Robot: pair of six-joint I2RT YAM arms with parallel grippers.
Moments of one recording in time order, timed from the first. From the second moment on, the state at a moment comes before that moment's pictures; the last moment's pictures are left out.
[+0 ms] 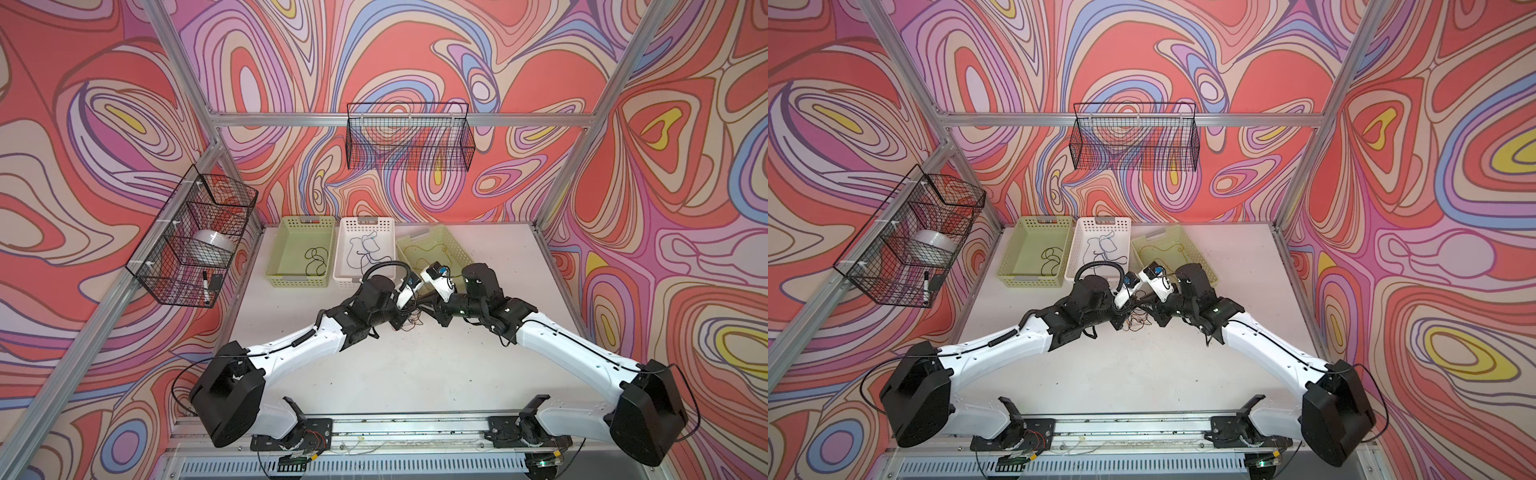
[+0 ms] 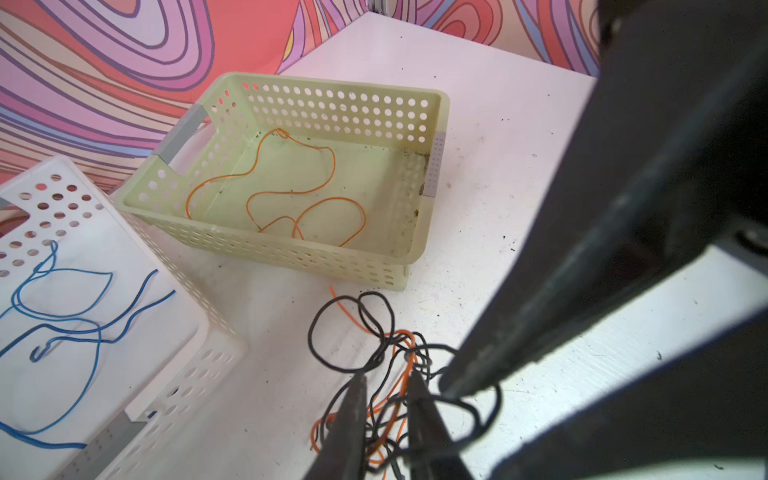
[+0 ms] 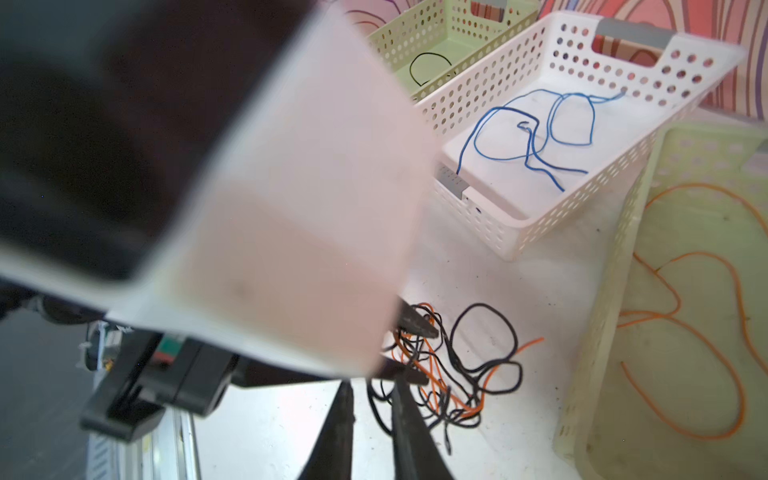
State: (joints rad) left arm -0.78 1.40 0.89 -0.01 0.09 0.10; right arm 0.58 1.26 0.88 -0.17 -0.46 0.01
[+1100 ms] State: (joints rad) left arm -0.78 1.24 1.00 -0.21 -0.01 0.06; right arm 0.58 1.29 0.71 0.12 -0.41 0.23
